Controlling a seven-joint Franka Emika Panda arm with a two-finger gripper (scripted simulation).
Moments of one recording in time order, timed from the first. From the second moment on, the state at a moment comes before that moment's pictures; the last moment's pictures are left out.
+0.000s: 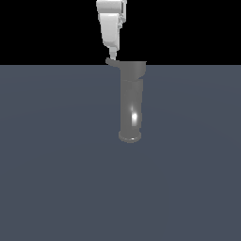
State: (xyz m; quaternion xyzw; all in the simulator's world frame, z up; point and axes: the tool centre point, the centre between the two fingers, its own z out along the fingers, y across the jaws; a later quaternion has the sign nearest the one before) arm 0.082 0.026 0.299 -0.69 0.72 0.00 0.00
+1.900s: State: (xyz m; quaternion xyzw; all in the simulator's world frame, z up) arm 0.010 0.047 0.298 -0.69 0.72 0.00 0.00
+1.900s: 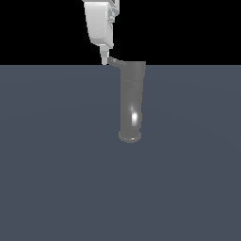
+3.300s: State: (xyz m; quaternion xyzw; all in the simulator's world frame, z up) arm -0.055 -0.001 0.298 -0.71 0.70 0.00 0.00
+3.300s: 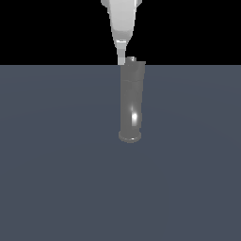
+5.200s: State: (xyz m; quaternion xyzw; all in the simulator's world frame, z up) arm -0.024 -0.063 0.298 -0.72 0.70 0.03 -0.02
